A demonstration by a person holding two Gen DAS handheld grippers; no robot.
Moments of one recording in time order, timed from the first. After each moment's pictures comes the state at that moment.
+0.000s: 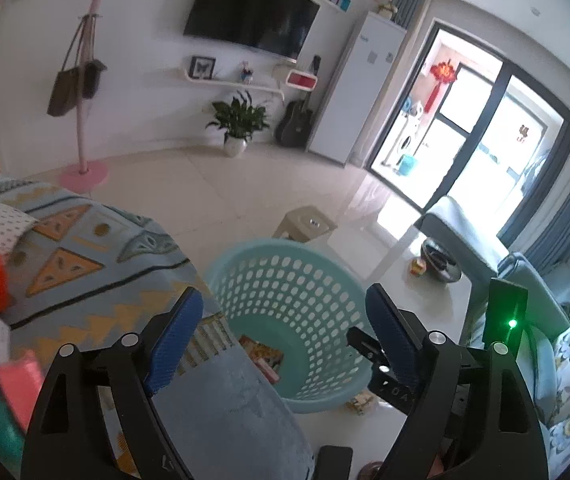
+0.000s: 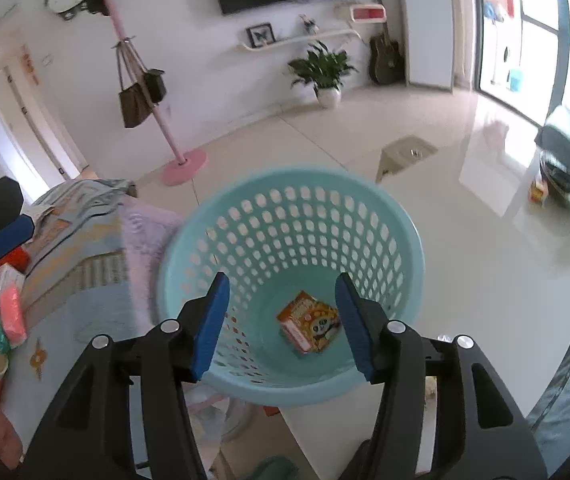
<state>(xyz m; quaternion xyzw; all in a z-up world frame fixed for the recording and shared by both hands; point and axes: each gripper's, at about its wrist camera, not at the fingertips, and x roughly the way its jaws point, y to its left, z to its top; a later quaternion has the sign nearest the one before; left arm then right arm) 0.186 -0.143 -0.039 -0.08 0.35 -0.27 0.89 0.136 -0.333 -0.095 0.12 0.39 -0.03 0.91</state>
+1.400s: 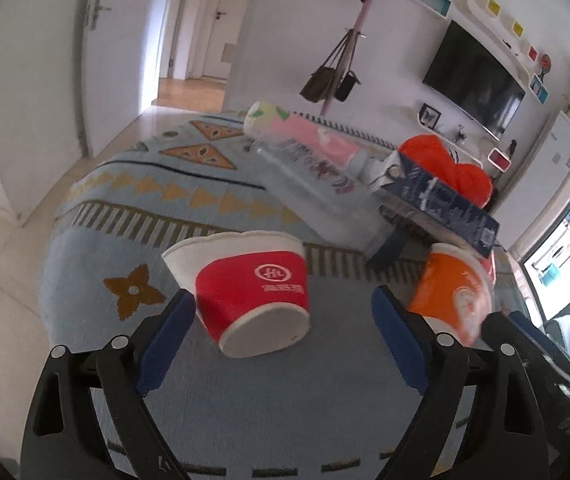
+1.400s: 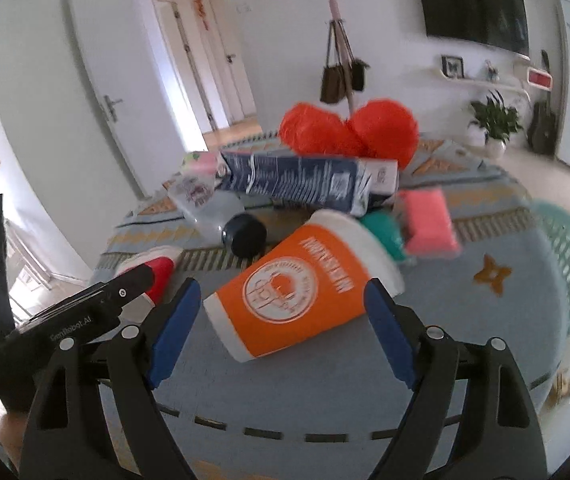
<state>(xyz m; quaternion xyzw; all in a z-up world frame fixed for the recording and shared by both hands) 0.008 0.199 -0.069 -0.19 0.36 0.09 0.91 0.029 0.009 -0.056 0.03 0.37 0.20 0.91</state>
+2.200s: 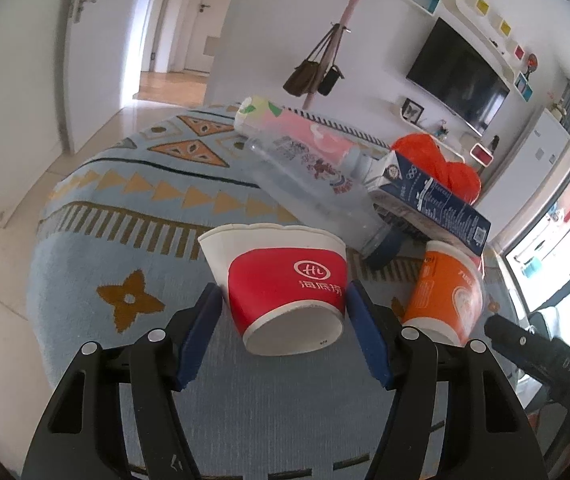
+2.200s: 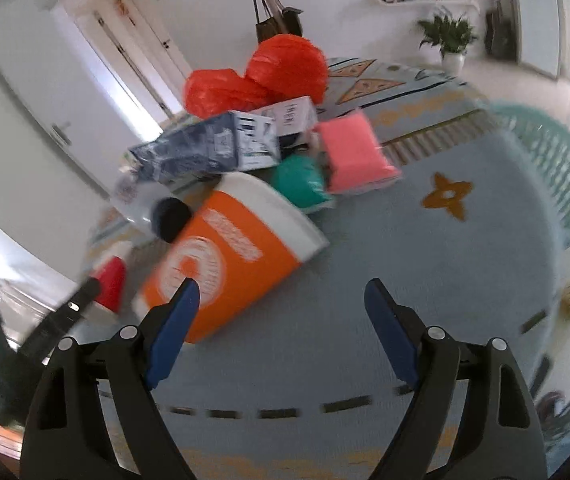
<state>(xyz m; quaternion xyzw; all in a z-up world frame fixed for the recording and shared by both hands) 0.008 0.210 -0.070 -0.20 0.36 0.05 0.91 0.055 -0.045 -0.073 0.15 0.46 0.16 0.86</state>
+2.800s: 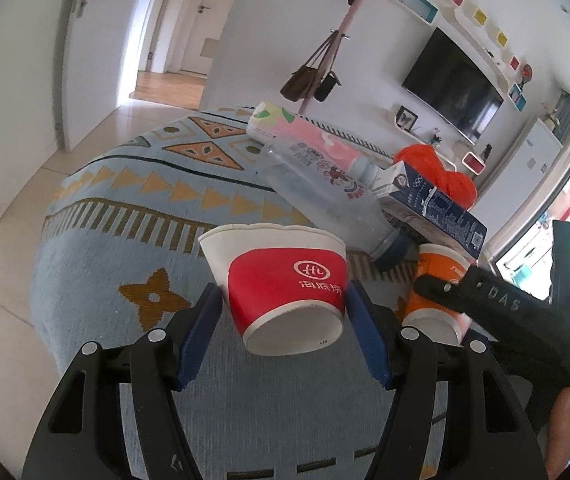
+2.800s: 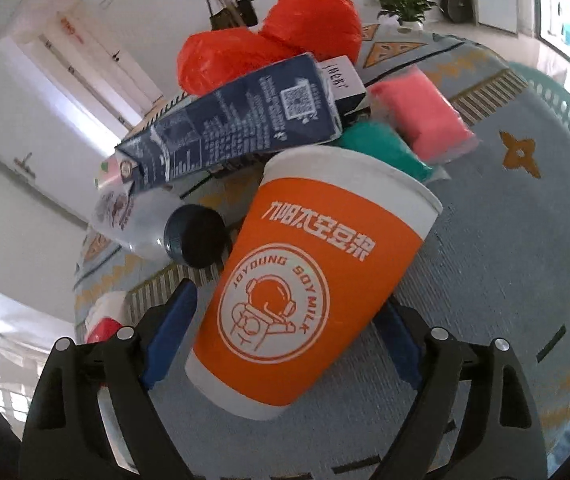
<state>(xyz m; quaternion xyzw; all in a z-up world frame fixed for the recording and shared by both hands) -0.002 0.233 -0.075 -0.21 0.35 0.03 0.91 0.080 0.030 -0.091 0.18 0.49 0.07 0.85</state>
